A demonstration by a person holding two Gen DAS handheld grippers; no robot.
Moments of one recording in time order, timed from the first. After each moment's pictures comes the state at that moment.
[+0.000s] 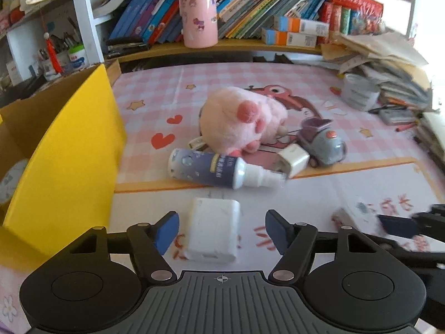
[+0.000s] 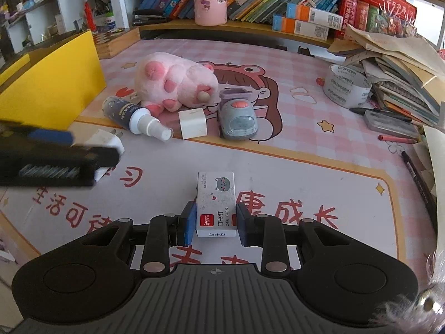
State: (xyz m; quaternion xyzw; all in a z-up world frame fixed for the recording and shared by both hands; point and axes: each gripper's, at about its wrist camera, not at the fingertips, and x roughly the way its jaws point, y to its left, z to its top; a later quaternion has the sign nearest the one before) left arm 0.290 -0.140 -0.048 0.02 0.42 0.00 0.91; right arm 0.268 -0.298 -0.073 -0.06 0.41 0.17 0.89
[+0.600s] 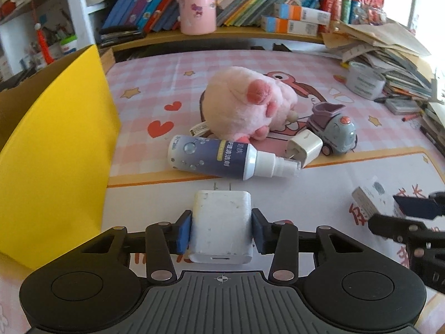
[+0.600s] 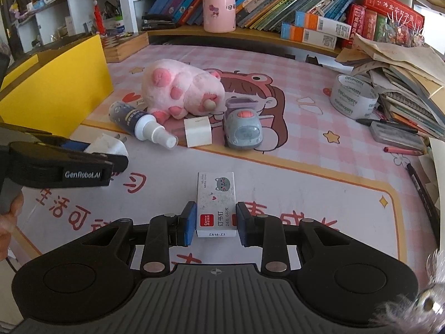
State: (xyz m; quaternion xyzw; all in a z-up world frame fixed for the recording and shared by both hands) left arm 0.298 -0.128 -0.066 0.02 0.43 -0.02 0.90; right arm 0.273 -0.298 -0.071 -0.06 0.40 0.19 0.89
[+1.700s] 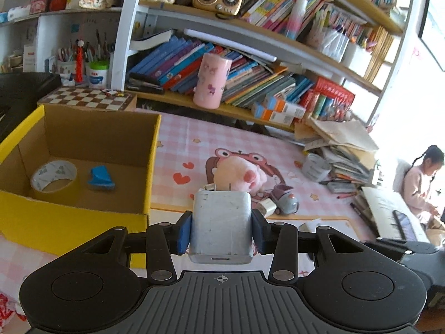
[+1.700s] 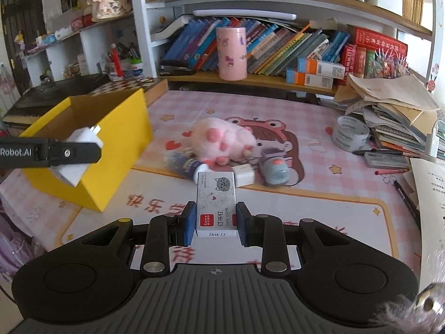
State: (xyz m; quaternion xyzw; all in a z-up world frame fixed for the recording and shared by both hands) left arm 0.194 -0.044 0.034 -0.12 0.31 -0.07 0.94; right arm 0.200 -0.255 0.002 -0.03 0.34 0.18 0.92
